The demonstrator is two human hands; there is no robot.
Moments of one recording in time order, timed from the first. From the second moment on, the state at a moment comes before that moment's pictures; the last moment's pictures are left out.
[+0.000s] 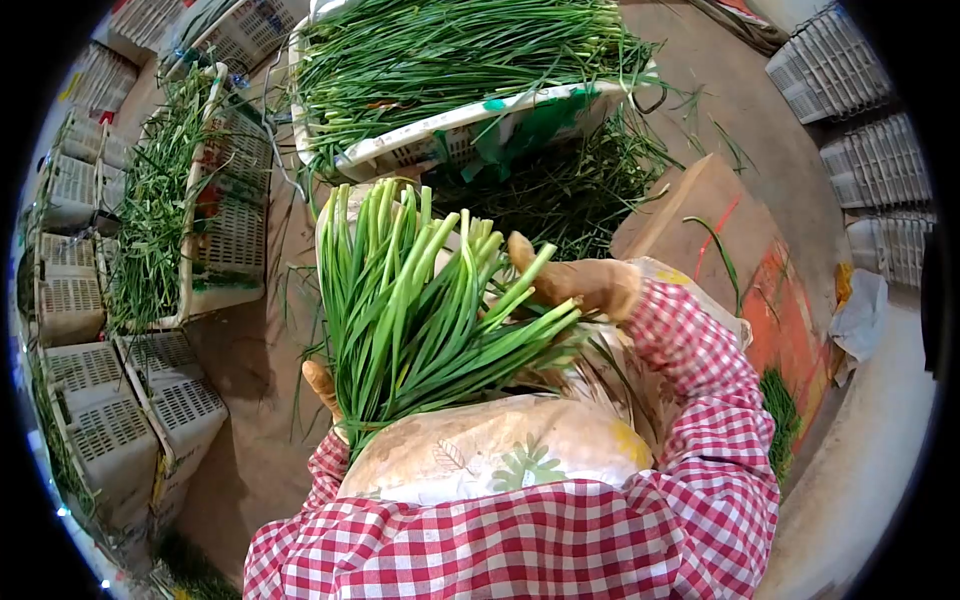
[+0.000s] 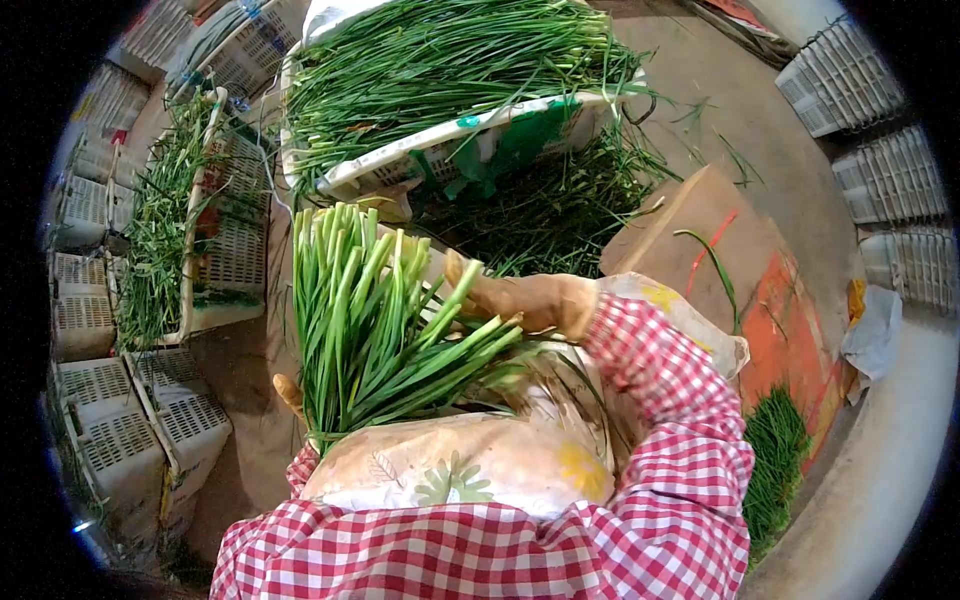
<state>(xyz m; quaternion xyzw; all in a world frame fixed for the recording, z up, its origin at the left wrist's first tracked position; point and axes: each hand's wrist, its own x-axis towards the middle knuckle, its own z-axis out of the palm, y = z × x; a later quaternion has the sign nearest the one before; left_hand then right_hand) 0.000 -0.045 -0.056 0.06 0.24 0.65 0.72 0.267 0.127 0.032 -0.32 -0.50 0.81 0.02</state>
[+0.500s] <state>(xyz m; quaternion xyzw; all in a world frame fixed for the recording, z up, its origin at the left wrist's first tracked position) 0.008 -0.037 -0.058 0.02 0.20 0.66 0.72 0.359 0.195 0.063 -0.55 -0.51 0.57 0.33</state>
